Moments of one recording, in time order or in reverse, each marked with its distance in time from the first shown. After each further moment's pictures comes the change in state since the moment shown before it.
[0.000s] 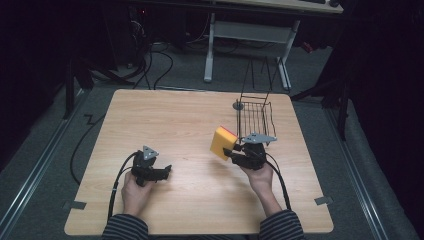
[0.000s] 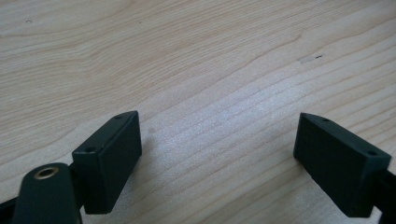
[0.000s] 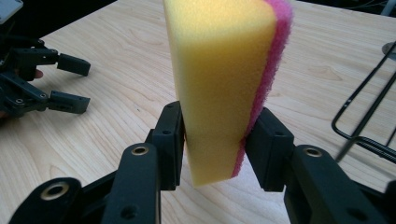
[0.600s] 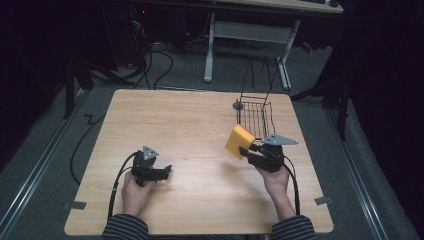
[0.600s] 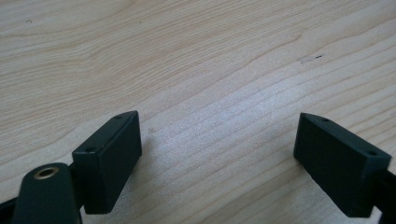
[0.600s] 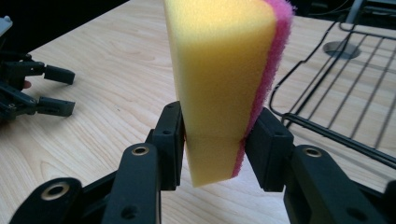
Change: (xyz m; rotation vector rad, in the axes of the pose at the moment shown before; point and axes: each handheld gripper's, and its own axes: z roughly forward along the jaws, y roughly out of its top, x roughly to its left) left arm 0.000 0.000 0.000 0.001 0.001 0.004; right arm -0.022 -0.009 -0.042 -0.050 -0.064 0.045
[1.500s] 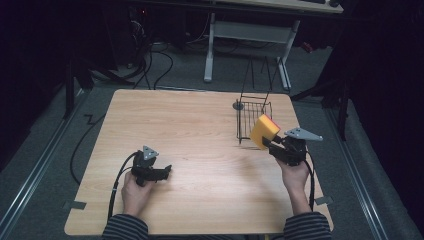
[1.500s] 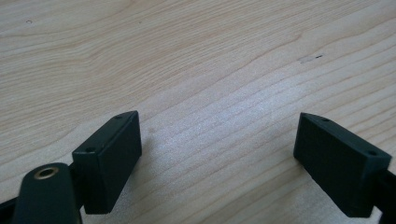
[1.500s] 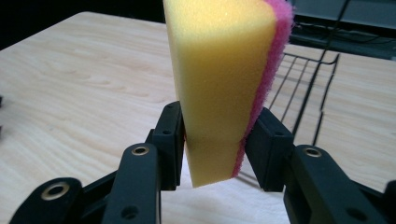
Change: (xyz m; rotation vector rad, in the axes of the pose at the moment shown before) left arm 0.000 0.000 0.000 0.000 0.000 0.000; right arm -0.043 0.010 -0.035 -0.035 -0.195 0.038
